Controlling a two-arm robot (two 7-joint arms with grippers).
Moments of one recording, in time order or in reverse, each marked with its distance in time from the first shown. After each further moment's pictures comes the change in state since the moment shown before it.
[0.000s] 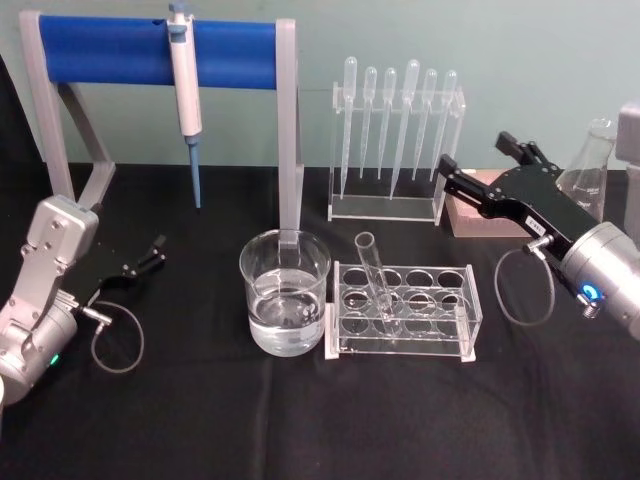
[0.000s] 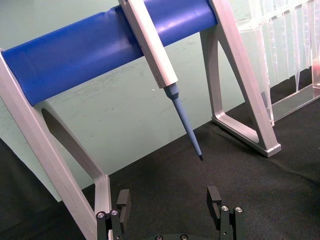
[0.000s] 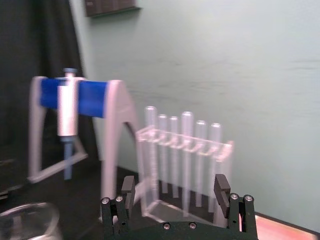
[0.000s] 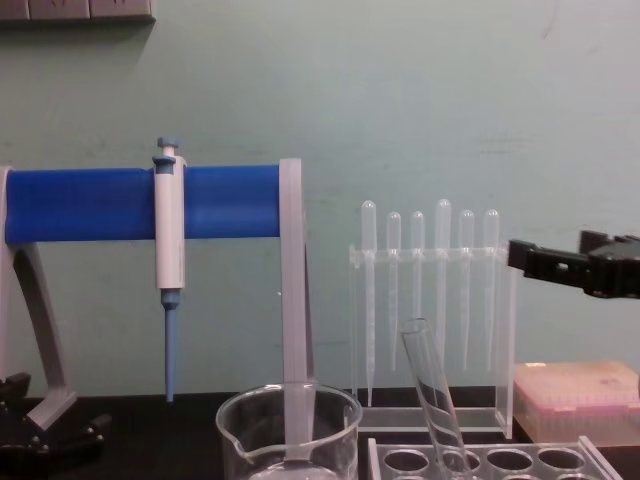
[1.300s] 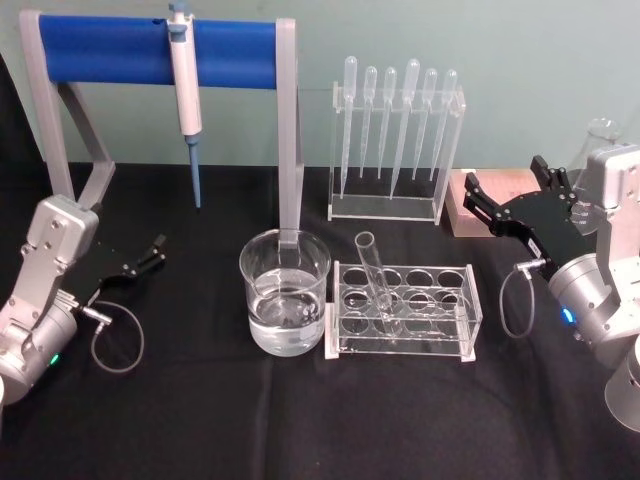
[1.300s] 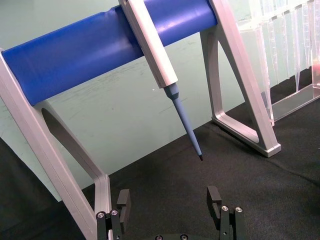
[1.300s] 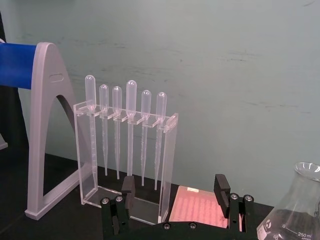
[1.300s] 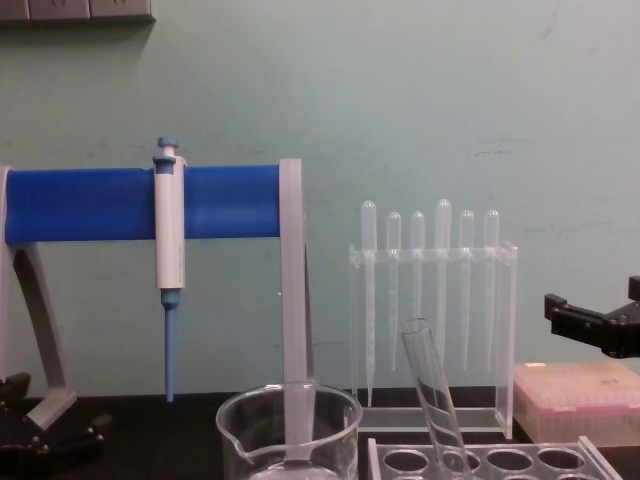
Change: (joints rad) left arm 0.000 0.000 0.000 0.000 0.000 0.000 0.000; right arm -0.034 -0.110 0.012 0.102 -0.237 -0.087 -0.233
